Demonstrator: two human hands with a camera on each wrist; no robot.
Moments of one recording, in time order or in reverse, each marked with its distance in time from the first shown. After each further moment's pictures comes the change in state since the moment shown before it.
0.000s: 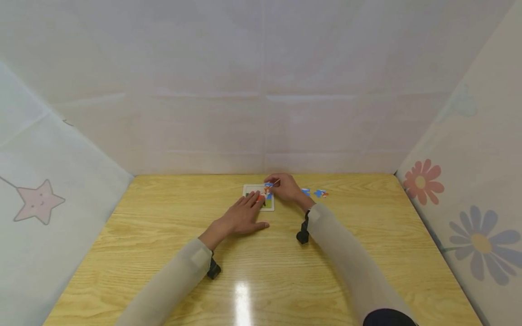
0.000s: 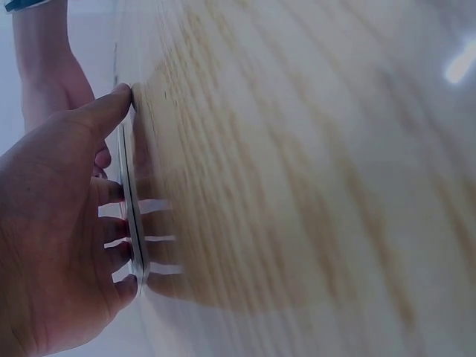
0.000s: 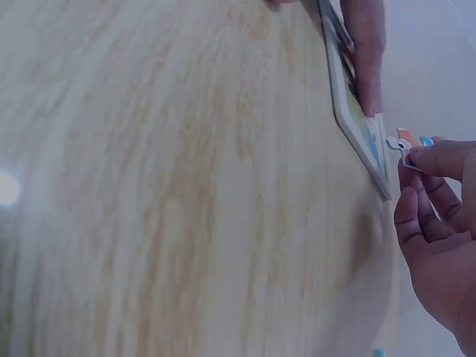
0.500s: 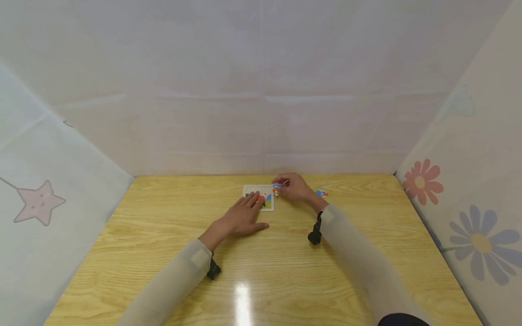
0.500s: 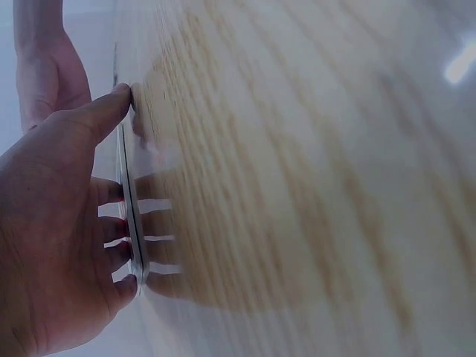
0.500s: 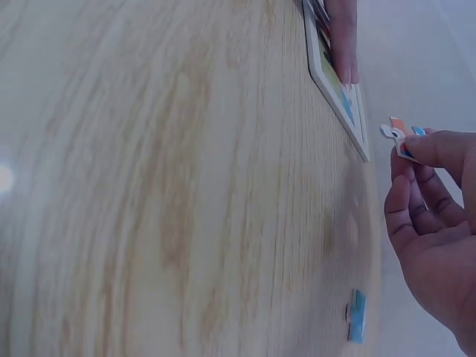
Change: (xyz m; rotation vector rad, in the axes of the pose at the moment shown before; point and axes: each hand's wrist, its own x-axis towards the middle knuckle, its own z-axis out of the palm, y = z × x) left_hand -0.001 0.000 -0.001 -0.004 -0.008 0.000; right_hand -0.018 0.005 -0.027 0.052 -0.023 -0.020
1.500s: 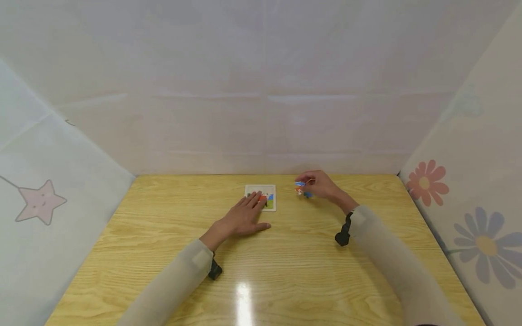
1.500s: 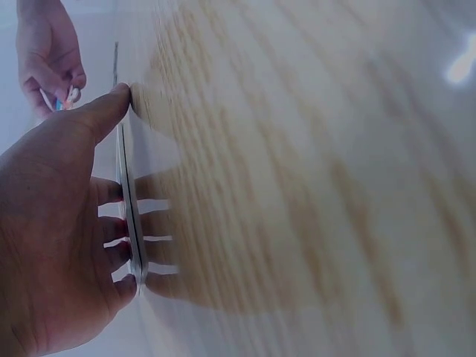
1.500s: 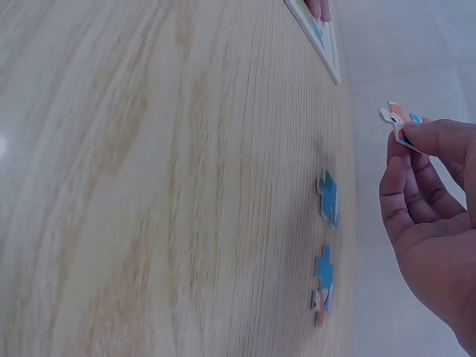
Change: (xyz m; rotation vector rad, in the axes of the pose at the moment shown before) left_hand 0.001 -0.002 0.003 0.005 0.014 0.016; right_hand -0.043 0.006 -0.060 0.012 -0.014 0.101
